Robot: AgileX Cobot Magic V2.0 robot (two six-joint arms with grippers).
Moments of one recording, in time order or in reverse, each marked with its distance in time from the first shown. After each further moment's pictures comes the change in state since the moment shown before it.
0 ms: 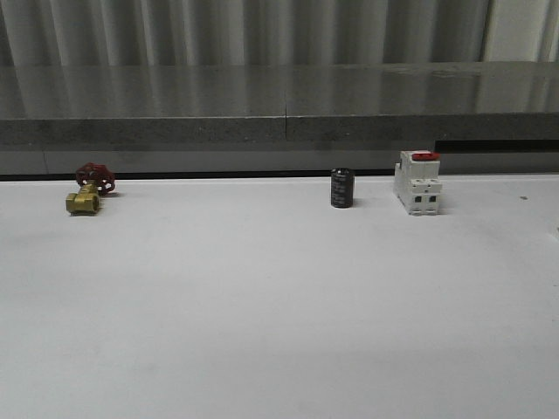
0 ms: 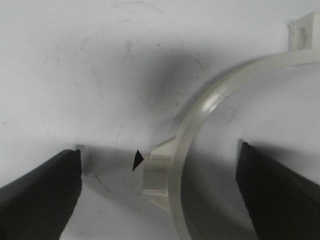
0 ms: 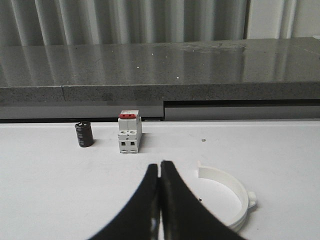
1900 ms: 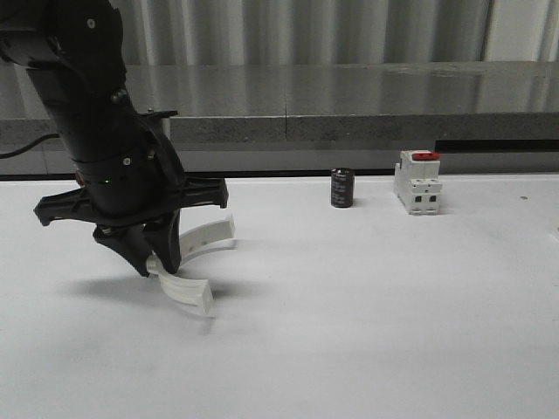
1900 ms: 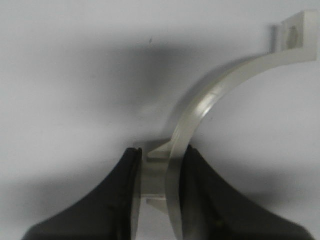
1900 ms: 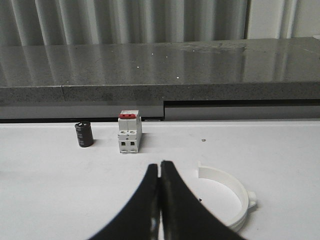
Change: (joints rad) left arm -0.758 -0.042 0.005 0.009 0.005 -0.622; right arm 0.000 0.000 0.000 0.000 0.000 0.000
